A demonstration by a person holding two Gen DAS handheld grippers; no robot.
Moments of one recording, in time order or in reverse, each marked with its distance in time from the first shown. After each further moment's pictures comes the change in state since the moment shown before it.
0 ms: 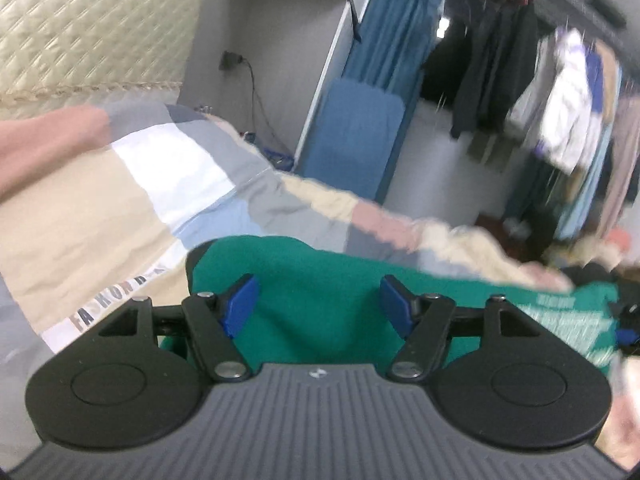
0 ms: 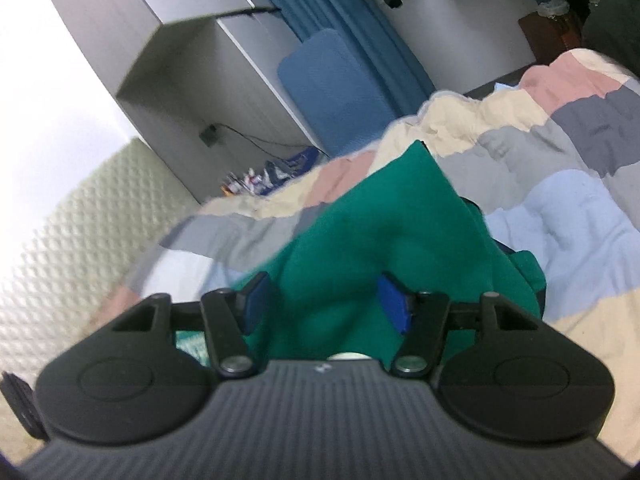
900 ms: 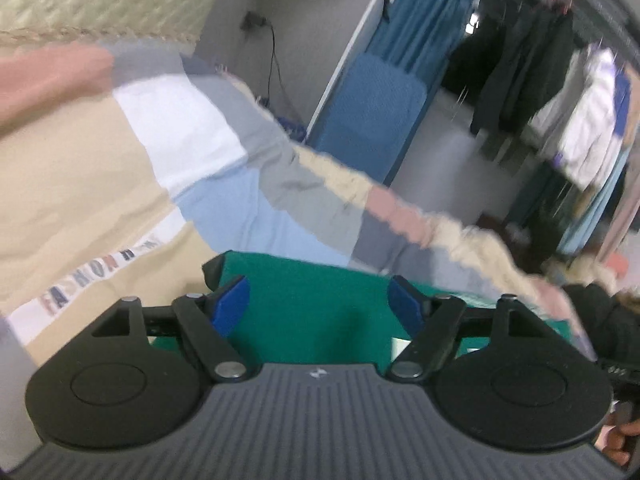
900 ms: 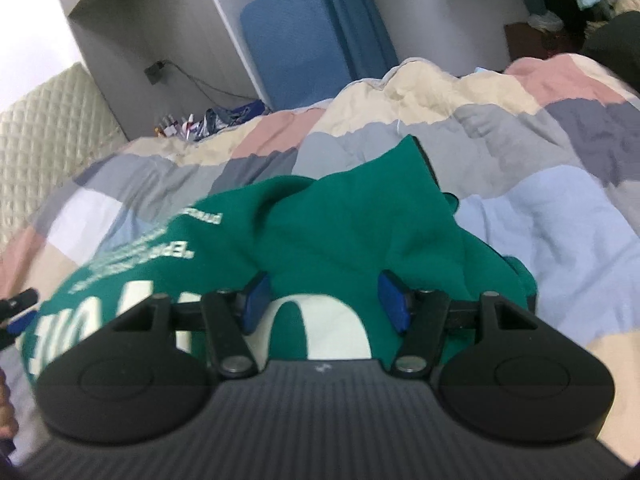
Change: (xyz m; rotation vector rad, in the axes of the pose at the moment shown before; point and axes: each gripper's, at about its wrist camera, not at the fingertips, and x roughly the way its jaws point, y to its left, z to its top) left arm 0.065 0.028 0.006 -0.165 0.063 -0.035; right arm 0.056 0.000 -0.014 -0.105 0.061 -0.182
